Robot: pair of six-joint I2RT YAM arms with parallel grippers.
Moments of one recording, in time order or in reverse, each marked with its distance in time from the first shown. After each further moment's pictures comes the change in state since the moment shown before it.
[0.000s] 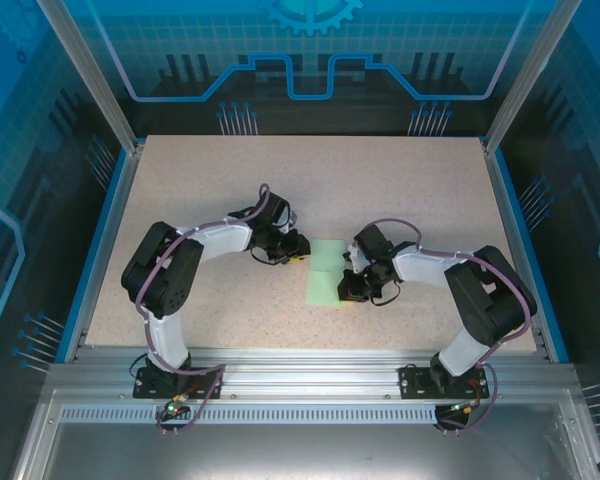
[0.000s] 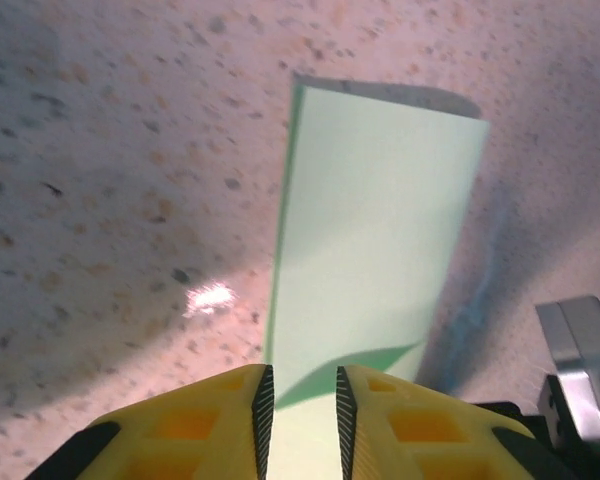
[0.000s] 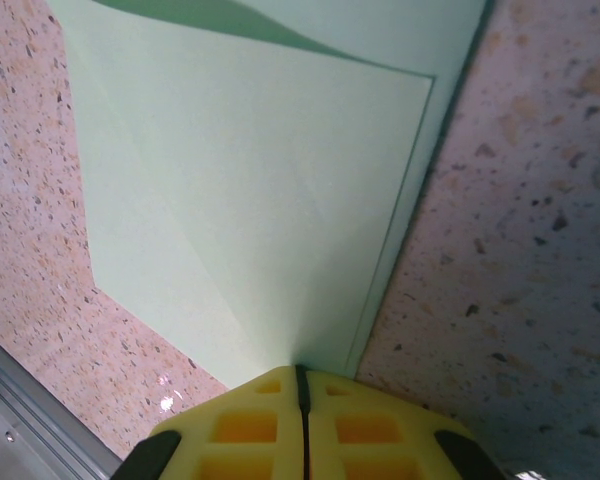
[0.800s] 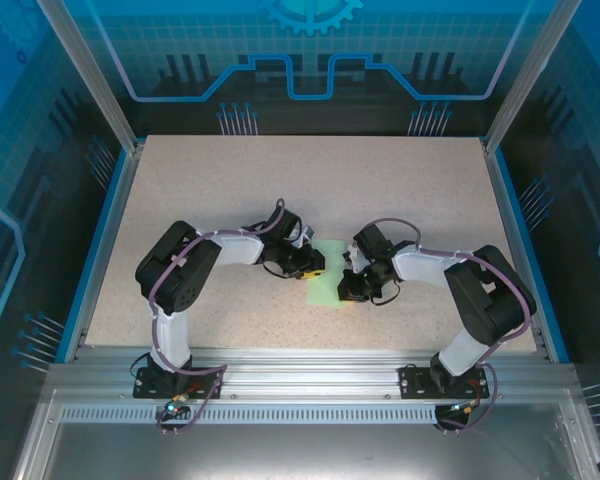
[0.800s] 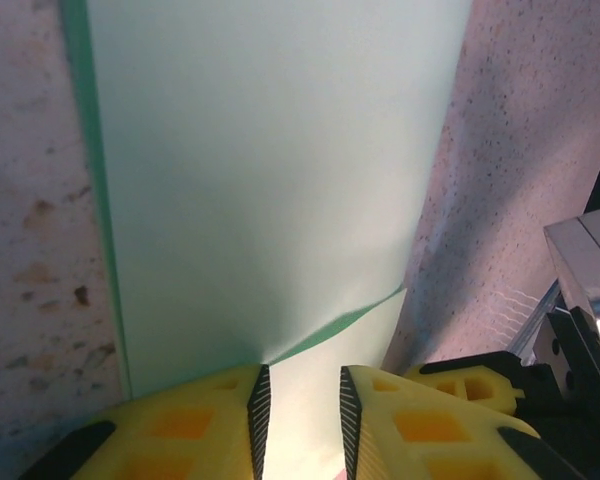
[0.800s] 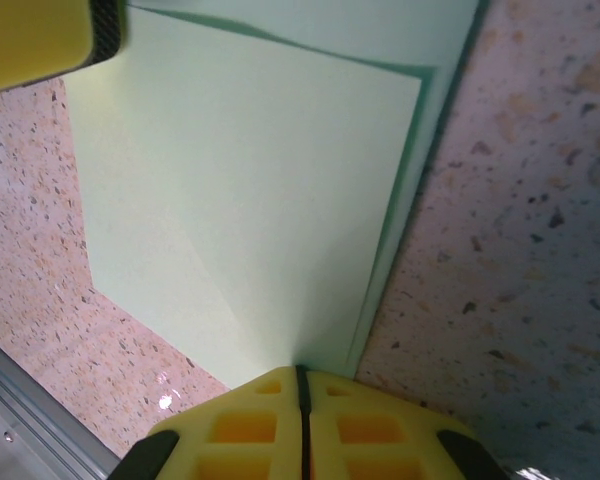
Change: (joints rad) left arm -0.074 0.072 -0.071 0.198 0.137 -0.053; right arm 0.000 0.002 0.007 -0.014 0.004 0.000
